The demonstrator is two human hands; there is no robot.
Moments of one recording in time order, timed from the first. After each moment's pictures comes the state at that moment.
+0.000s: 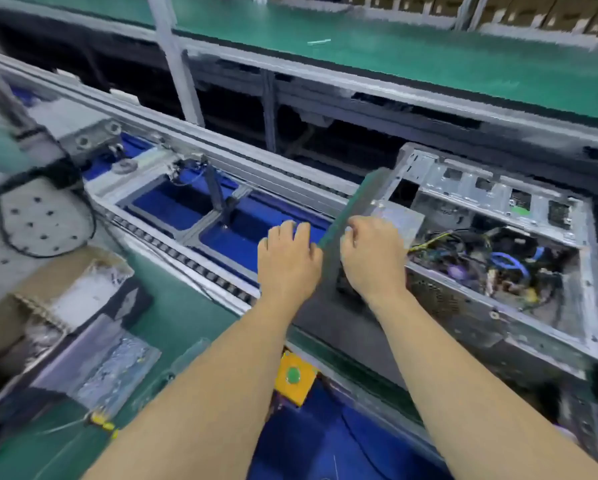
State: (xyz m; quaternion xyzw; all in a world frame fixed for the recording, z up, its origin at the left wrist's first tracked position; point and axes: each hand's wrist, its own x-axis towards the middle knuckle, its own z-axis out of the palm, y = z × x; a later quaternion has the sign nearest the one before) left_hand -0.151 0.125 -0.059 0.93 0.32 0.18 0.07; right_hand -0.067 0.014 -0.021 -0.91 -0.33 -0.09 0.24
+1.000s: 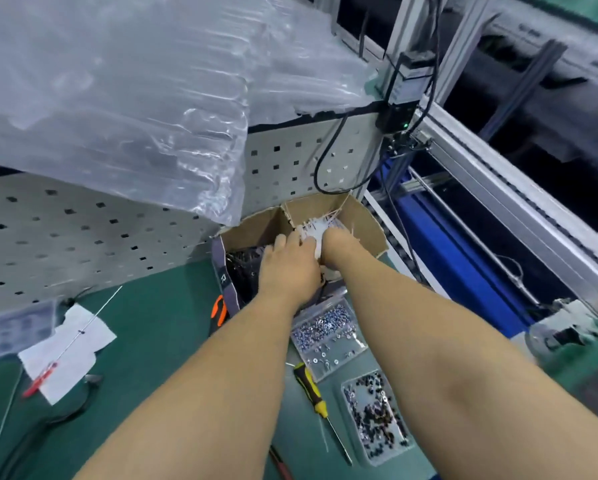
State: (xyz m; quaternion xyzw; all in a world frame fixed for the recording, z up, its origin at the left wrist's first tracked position) left_hand -0.499 0.397 -0.158 0.84 0.54 0.07 0.09; right_hand -0.376 0.430 -0.151 -0.77 -0.60 0.20 -0.09
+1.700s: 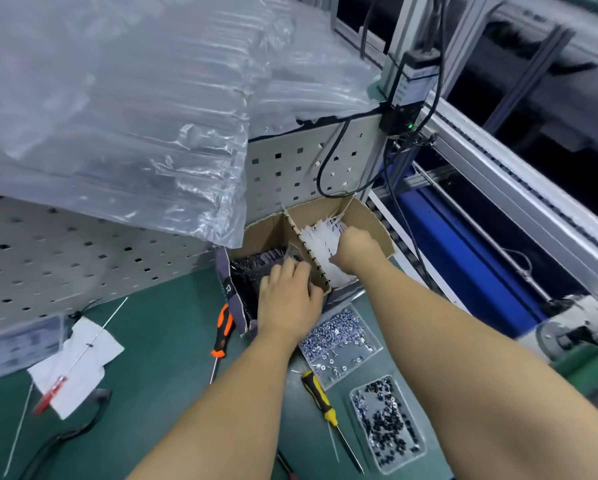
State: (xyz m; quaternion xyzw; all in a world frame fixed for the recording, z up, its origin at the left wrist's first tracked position) left_hand -0.515 0.371 -0.182 0.80 0.57 0.14 0.15; right_hand -0.359 0.434 -0.155 -0.82 -0.51 0.24 0.01
